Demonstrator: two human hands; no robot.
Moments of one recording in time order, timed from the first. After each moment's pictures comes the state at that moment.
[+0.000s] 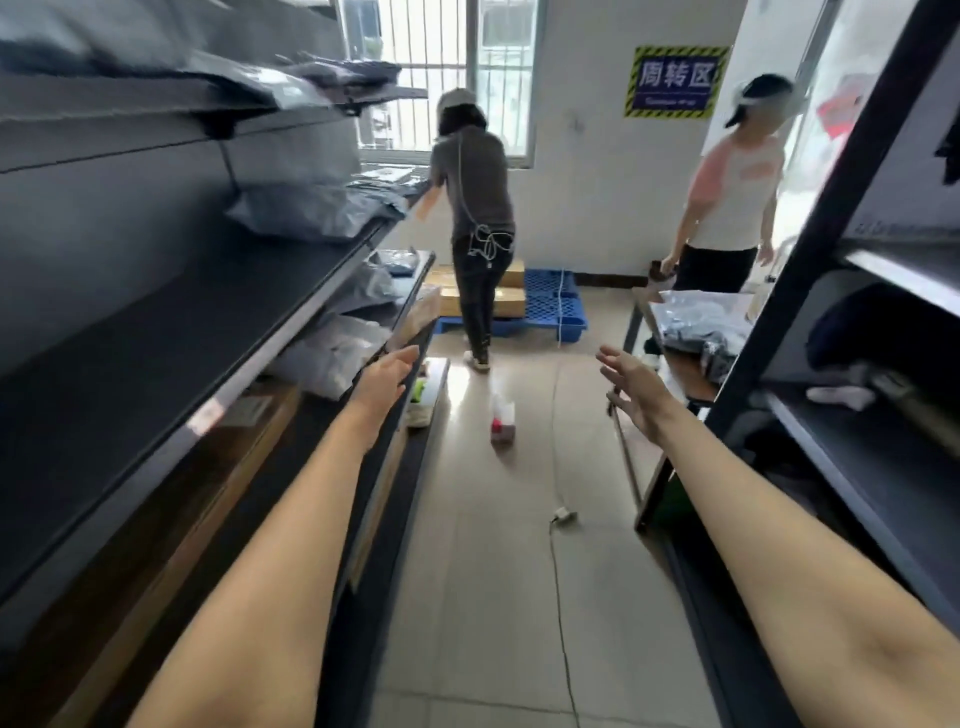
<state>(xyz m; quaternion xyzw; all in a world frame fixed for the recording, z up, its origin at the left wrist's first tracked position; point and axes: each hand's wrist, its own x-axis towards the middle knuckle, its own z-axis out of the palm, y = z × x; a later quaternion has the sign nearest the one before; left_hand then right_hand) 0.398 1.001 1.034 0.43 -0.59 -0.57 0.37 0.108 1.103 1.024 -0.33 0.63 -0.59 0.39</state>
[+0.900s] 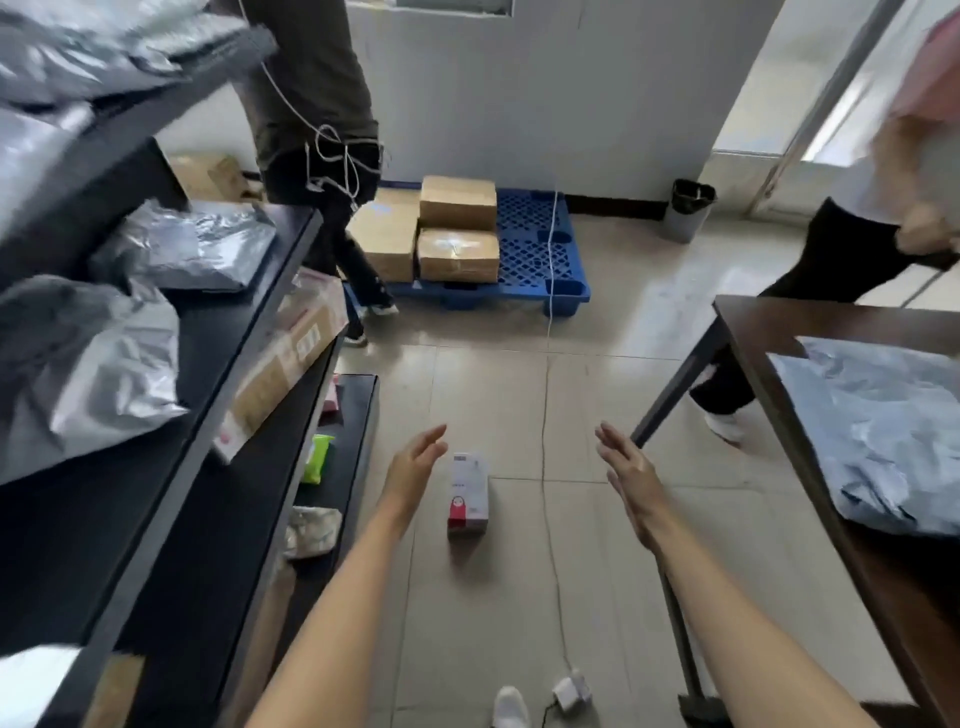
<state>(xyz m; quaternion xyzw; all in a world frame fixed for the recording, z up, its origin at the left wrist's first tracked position) -0.064 0.268 0.719 0.49 -0.58 -0.61 0.20 -0.301 0.403 0.730 -0.20 0.72 -0.53 0.40</state>
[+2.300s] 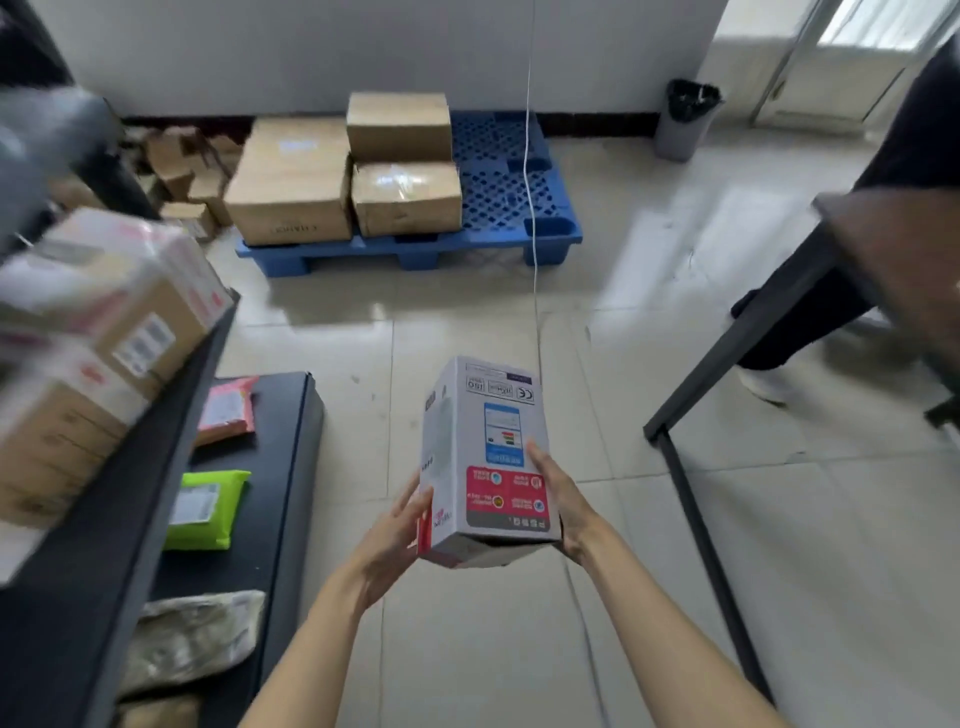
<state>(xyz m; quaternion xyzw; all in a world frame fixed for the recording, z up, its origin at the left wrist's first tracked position) -0.167 0.129 0.448 0.42 -0.43 -0.80 0.05 -0.367 0.223 0.466 -0.08 0.55 -0.54 0.63</state>
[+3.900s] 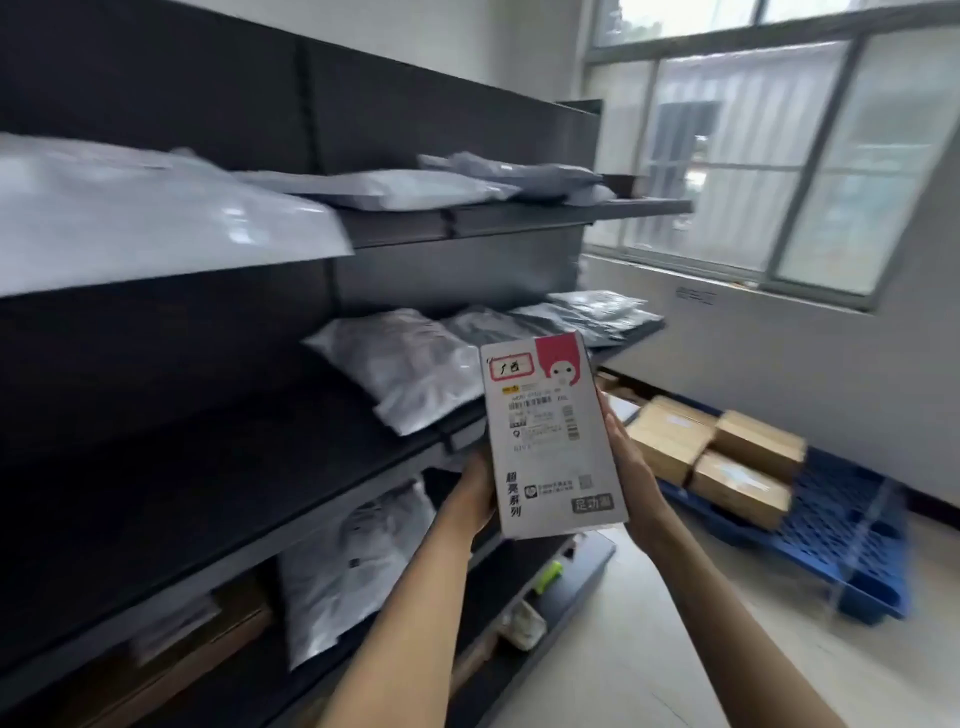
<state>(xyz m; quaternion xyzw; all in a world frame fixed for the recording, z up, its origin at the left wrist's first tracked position) 0.186 0.464 1.052 0.46 -0.24 -0.62 0.59 0.020 0.443 1.072 -0.59 0.33 -0.48 0.56</state>
